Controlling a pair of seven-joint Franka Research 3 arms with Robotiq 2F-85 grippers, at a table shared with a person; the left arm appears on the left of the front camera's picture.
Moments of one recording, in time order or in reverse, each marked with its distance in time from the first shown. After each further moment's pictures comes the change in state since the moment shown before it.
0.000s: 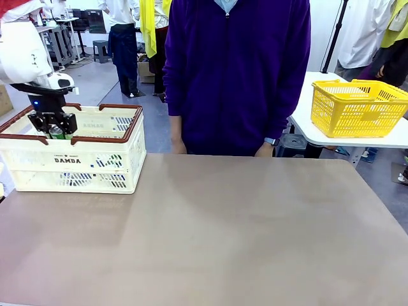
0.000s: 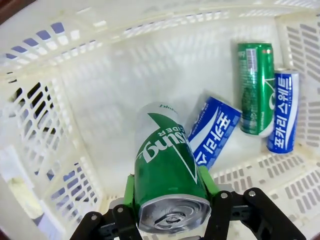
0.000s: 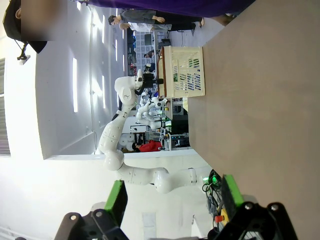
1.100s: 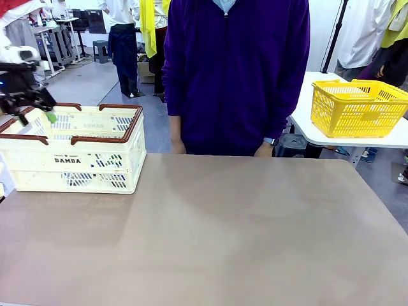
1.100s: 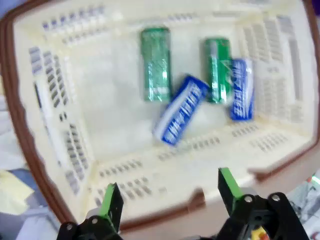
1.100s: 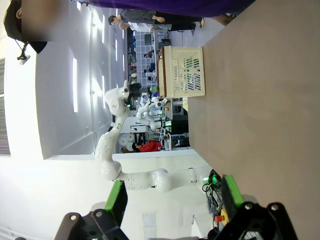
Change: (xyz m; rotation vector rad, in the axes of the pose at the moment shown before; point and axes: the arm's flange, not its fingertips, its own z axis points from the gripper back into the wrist) left arm -0.073 0.029 0.092 -0.160 -0.106 0.040; right arm 0.000 0.000 0.000 0.000 0.000 -0.001
